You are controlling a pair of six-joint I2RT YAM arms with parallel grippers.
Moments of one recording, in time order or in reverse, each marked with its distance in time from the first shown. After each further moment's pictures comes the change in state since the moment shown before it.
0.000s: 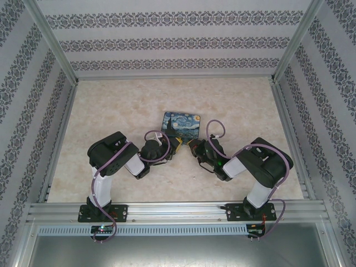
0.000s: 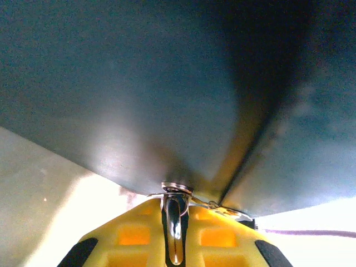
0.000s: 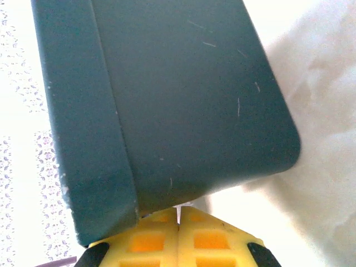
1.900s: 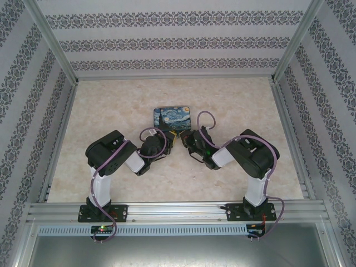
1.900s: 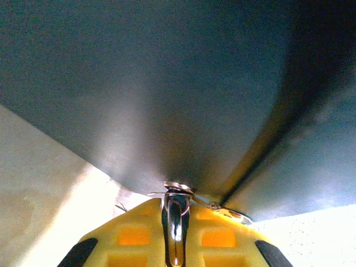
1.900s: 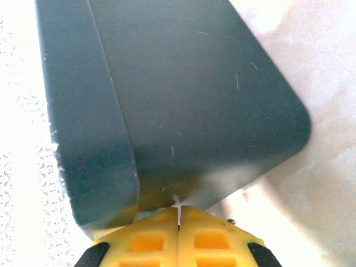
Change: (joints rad) left arm 0.027 -0.009 0.041 -0.072 -0.168 -0.105; right arm 0.013 0.155 0.246 -0.078 0.017 0.026
